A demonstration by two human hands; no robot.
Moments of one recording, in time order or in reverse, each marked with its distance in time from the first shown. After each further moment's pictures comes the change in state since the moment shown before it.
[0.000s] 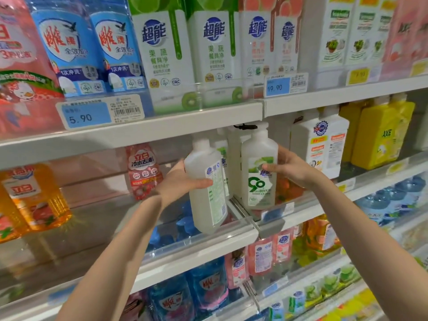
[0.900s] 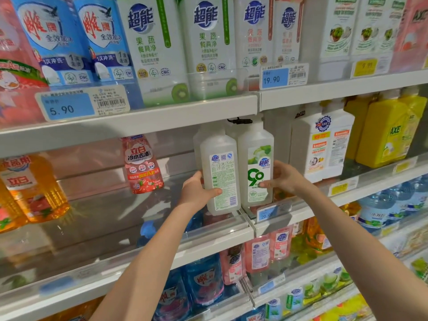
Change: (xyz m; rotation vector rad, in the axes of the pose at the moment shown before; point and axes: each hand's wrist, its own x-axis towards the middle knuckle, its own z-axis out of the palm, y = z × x) left_hand 0.017 -0.023 0.073 0.057 0.158 -0.030; right_hand 0.014 0.057 0.003 -0.194 0.020 0.147
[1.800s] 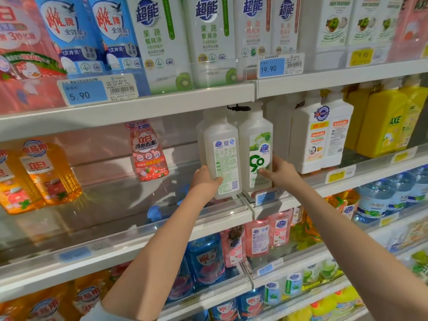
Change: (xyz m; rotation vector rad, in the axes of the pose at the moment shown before) left_hand -0.007 0.003 0.020 0.187 0.033 -0.096; right_hand -0.026 -0.004 0.025 -0.209 0.185 0.048
